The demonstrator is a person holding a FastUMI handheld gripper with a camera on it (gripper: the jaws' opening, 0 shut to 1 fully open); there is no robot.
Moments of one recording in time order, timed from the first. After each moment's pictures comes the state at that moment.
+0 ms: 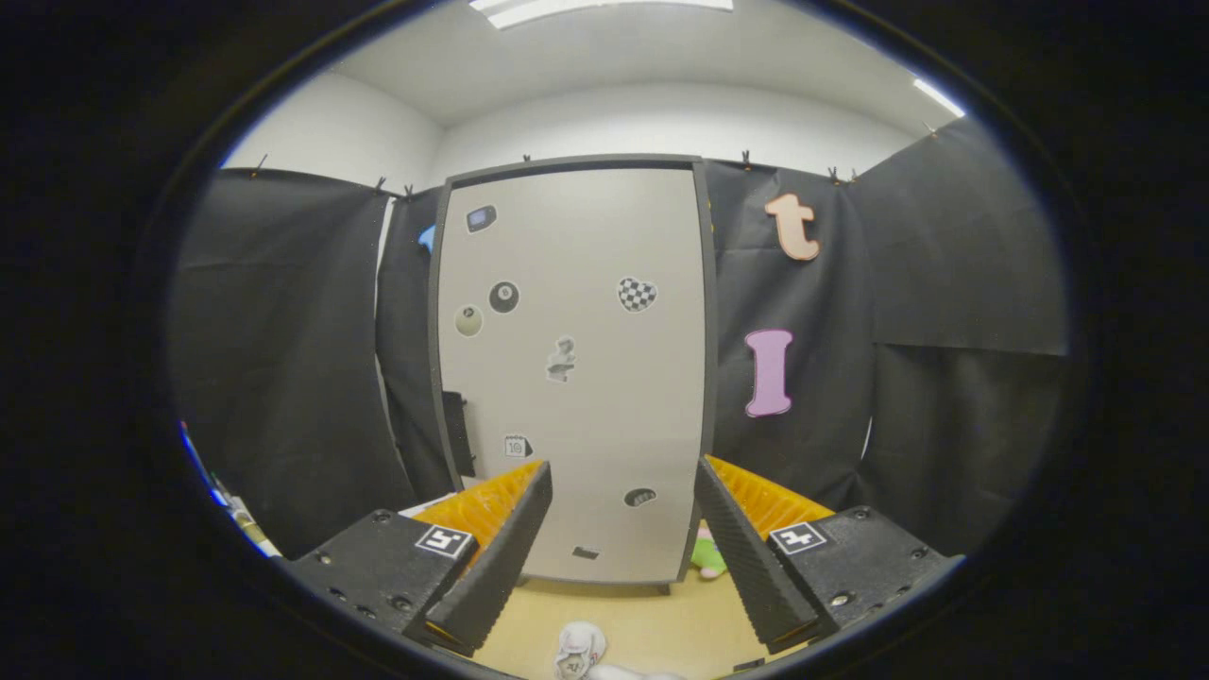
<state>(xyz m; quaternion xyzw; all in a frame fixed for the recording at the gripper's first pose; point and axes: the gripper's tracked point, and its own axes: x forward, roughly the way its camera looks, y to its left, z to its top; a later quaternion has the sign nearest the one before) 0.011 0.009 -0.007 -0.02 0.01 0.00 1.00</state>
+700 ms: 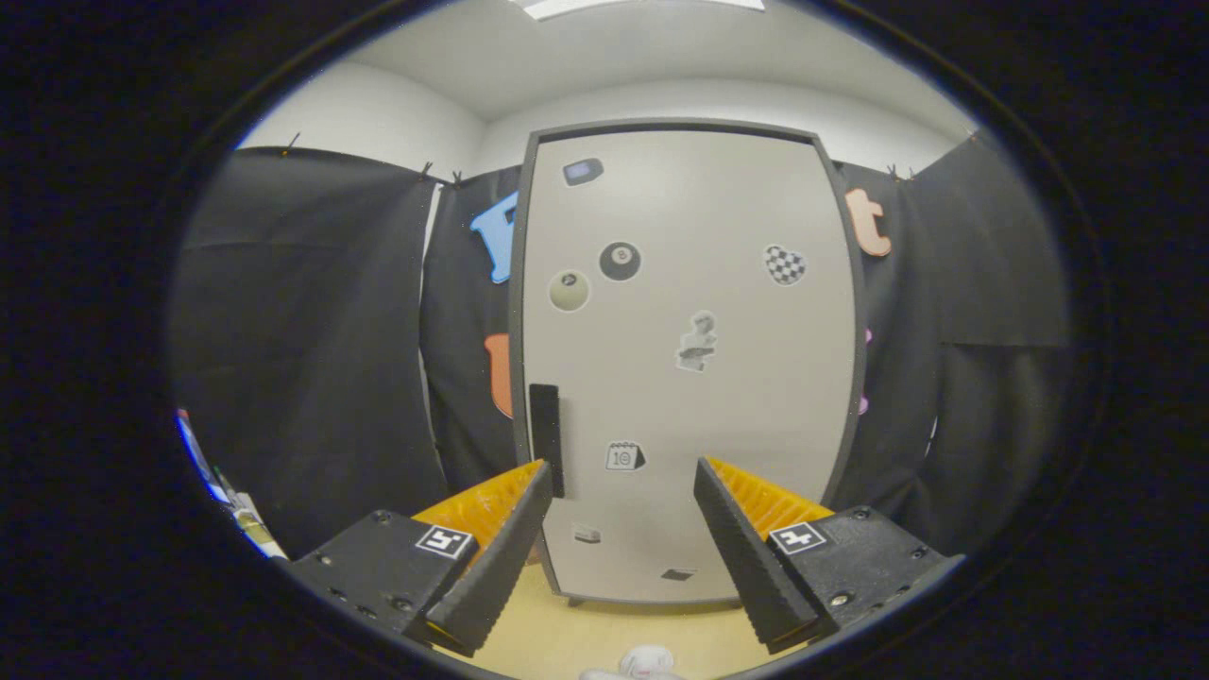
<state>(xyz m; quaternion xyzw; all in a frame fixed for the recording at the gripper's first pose) 0.109 0.159 -0.040 -0.03 -0.01 0.07 1.00</state>
